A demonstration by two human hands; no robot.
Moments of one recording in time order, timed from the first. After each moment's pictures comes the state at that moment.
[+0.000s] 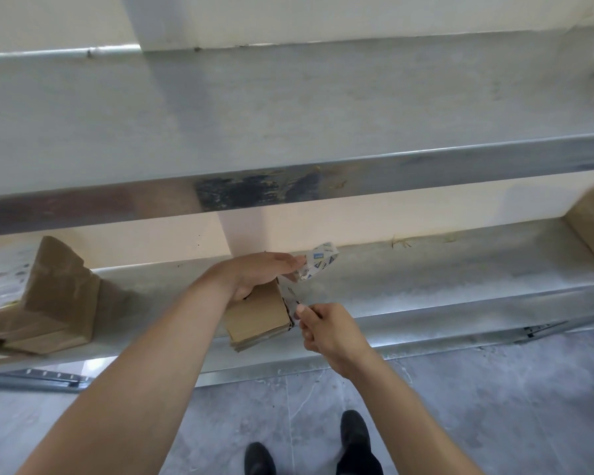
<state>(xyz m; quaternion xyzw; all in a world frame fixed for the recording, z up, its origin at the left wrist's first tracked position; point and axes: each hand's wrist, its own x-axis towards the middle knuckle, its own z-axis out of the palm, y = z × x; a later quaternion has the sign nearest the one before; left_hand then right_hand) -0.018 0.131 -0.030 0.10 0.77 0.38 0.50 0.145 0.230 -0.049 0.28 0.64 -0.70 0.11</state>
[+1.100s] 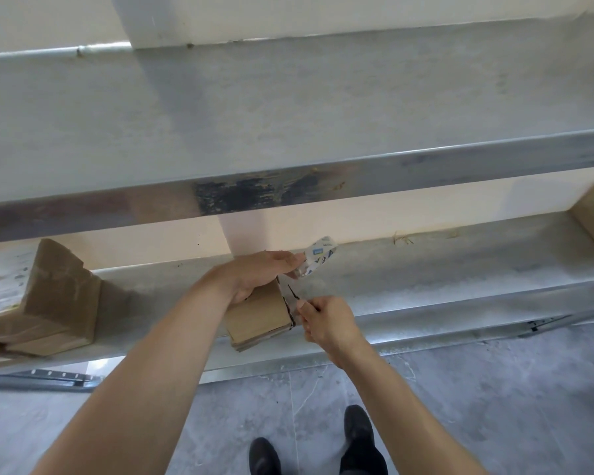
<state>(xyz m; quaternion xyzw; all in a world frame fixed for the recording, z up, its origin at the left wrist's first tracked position) -0.015 0.129 -0.030 0.11 0.76 0.42 0.48 0.129 0.230 -0.061 0.32 0.72 -0.61 0.11</state>
